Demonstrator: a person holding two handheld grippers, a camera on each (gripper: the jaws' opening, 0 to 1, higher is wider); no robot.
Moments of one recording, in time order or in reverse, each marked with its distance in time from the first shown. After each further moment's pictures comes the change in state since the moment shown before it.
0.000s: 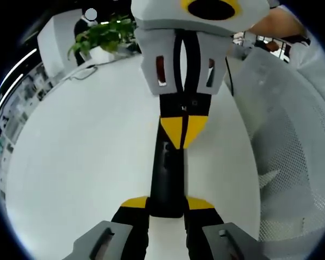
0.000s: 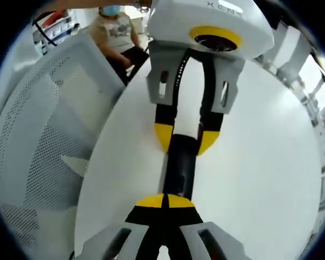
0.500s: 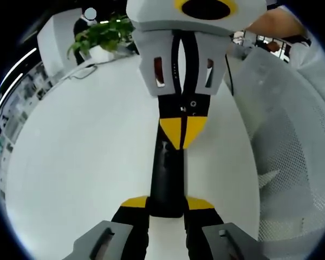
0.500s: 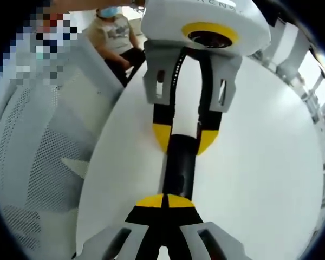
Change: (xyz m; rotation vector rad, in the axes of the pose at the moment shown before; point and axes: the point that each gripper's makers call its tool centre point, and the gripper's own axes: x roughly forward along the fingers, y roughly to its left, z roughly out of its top) left arm 0.001 0.001 -0.001 -0.004 0.006 -0.002; right arm 0.001 0.000 0.001 0.027 -0.009 0.012
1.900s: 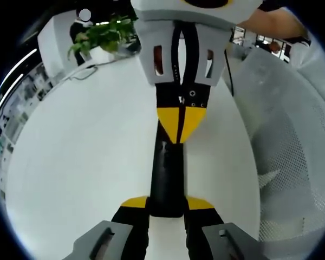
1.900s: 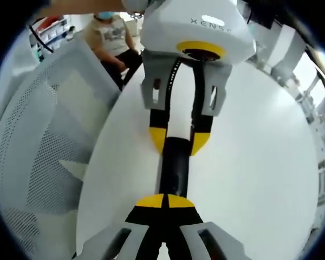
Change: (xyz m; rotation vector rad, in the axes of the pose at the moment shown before) left arm 0.000 0.000 0.001 0.003 -0.008 0.005; right arm -0.013 -0.005 0.004 -0.002 -0.017 -0.055
